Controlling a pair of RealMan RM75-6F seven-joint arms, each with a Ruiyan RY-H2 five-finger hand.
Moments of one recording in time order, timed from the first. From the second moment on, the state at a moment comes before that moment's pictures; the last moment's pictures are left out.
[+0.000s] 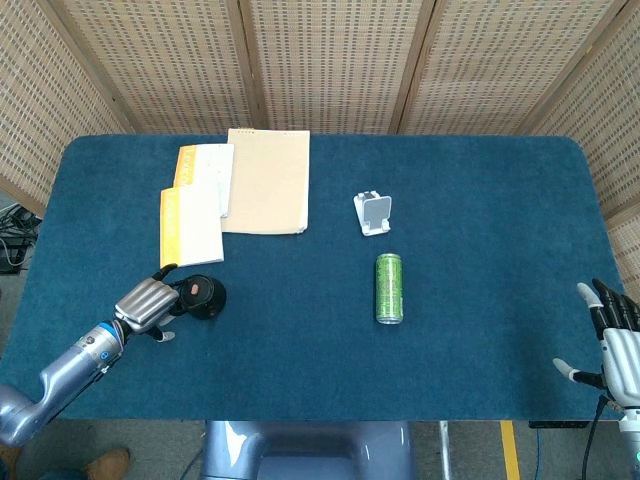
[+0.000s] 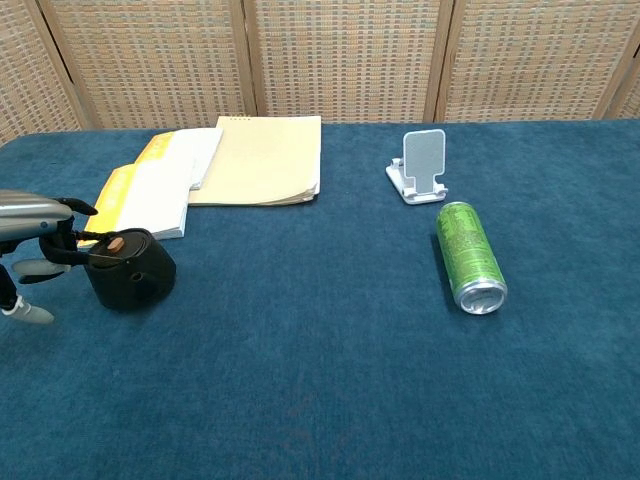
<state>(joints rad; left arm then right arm) -0.67 -1.26 0.09 -1.39 1.53 0.86 -0.08 0.05 -0.98 0.09 -1.76 -1.41 1.45 0.03</state>
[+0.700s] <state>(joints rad) -0.62 -1.21 0.09 -1.40 1.61 1.02 -0.24 0.05 -0.97 0.08 -1.77 -1.43 1.46 0.03</state>
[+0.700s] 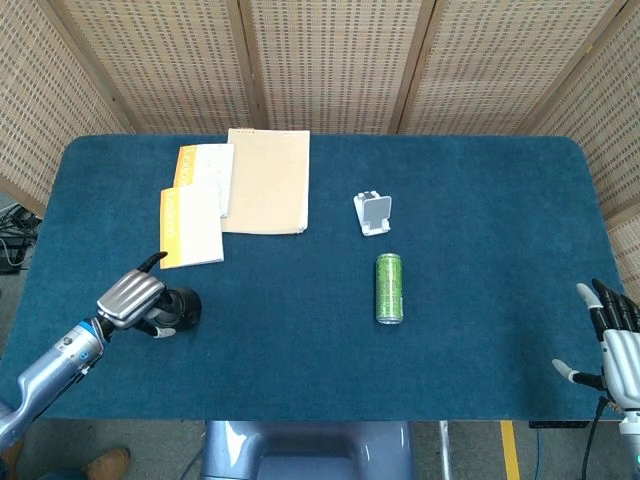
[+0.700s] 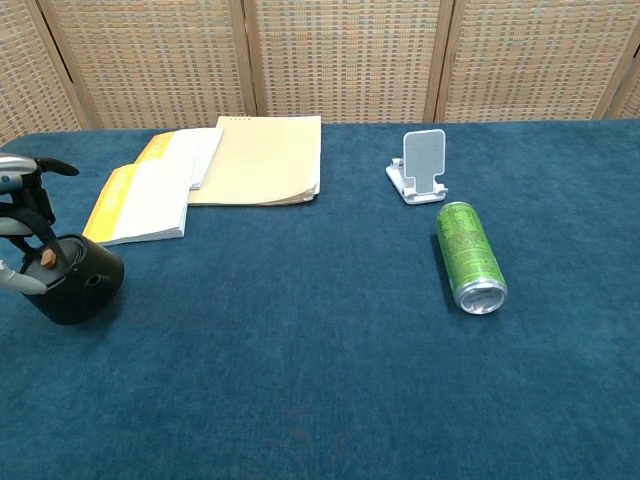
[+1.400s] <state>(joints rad) -0.61 -1.02 0.03 -1.73 1.42 0.91 -0.25 0.05 -0.97 0.08 -1.78 -1.44 1.46 0.04</state>
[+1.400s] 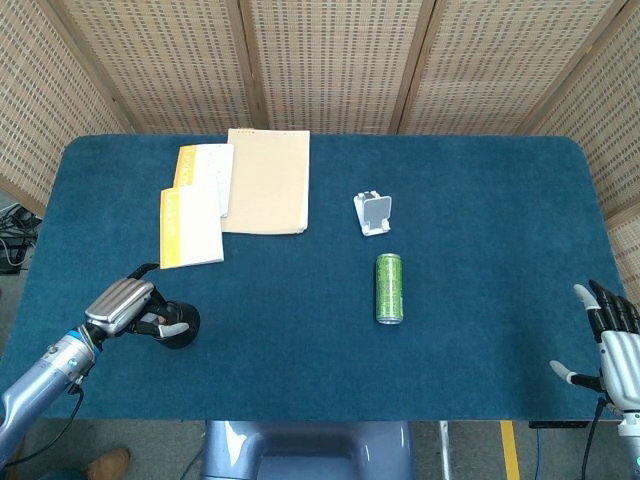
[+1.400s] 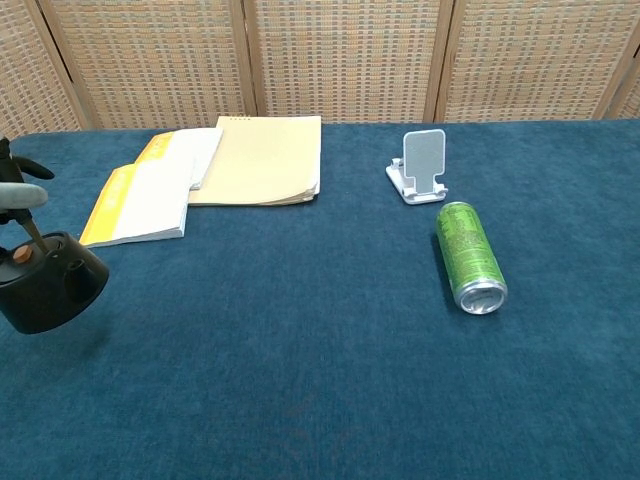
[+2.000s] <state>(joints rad) -0.61 -1.01 0.02 -1.74 1.39 0.86 -0.16 0.05 -0.96 0.08 -1.78 -1.44 1.47 0.05</state>
